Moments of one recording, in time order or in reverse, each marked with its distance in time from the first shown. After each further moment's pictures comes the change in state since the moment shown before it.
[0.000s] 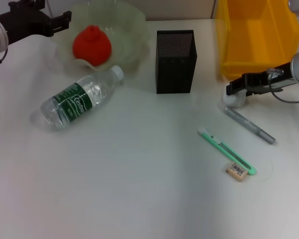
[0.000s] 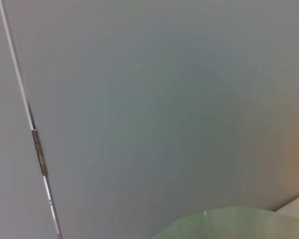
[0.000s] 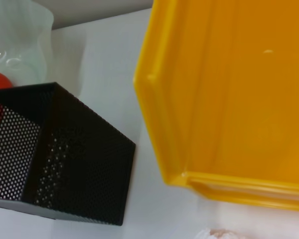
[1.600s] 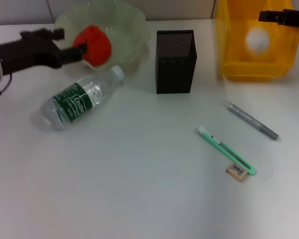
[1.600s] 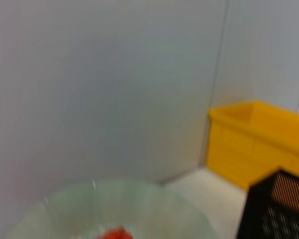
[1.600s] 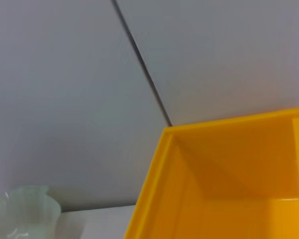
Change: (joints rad) left arm 0.187 0.003 0.110 0.237 0.037 0.317 -0.254; right arm -0.127 -0.001 0.117 -0.155 0.336 0.212 -0.347
